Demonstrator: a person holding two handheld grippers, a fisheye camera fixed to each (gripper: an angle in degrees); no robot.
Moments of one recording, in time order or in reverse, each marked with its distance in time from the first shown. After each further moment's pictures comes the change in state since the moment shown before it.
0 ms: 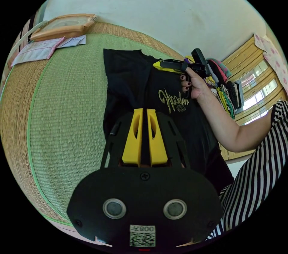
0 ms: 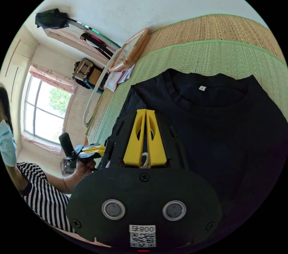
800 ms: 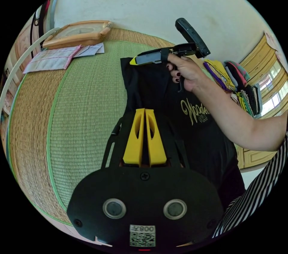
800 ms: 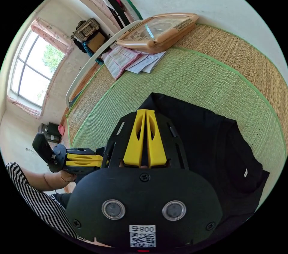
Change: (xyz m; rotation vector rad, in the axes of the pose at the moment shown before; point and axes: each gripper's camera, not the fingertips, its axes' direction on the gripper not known) left arm 0.027 -0.048 -0.019 0.018 -0.193 -0.018; right arm -0.109 -0.077 0.131 -0.212 0.157 -0.315
